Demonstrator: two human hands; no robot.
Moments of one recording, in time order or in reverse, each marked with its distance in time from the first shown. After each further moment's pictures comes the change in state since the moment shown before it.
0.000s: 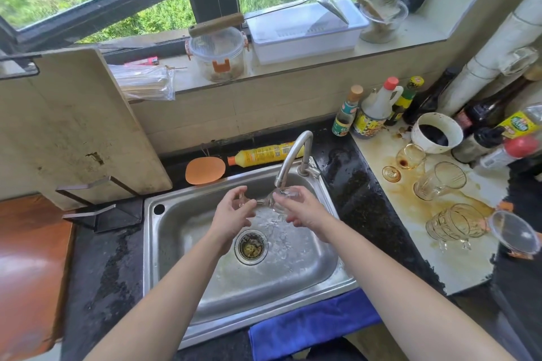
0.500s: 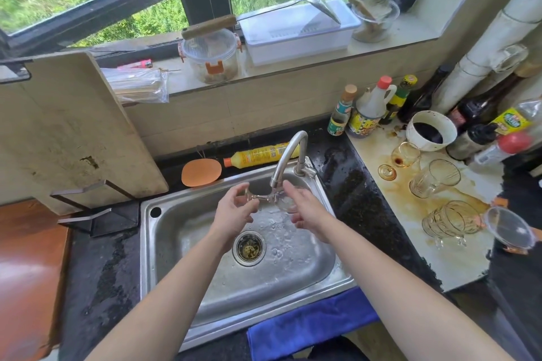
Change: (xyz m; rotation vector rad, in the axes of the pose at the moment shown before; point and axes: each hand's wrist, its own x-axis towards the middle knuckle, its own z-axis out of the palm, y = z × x) left_hand -0.001 0.009 0.011 0.039 -0.022 0.046; right_hand 0.003 0.001 -0.005 0.116 0.071 0.111
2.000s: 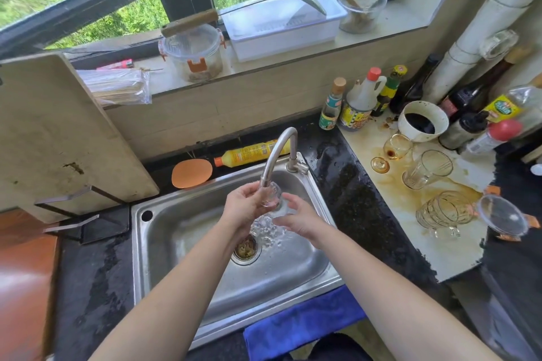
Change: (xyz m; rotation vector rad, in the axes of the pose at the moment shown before) left_hand 0.006 0.022 0.043 -0.360 -0.084 -0.163; right_hand 0.008 0.034 -0.005 -0.072 -0.025 -0.046
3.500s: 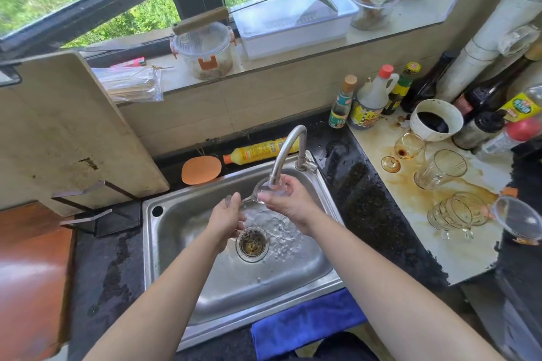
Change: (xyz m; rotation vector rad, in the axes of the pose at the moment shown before) left_hand 0.009 -0.018 -0.064 0.455 0.246 -0.107; right_hand -0.004 -0.039 0.031 0.347 -0.066 -0.132
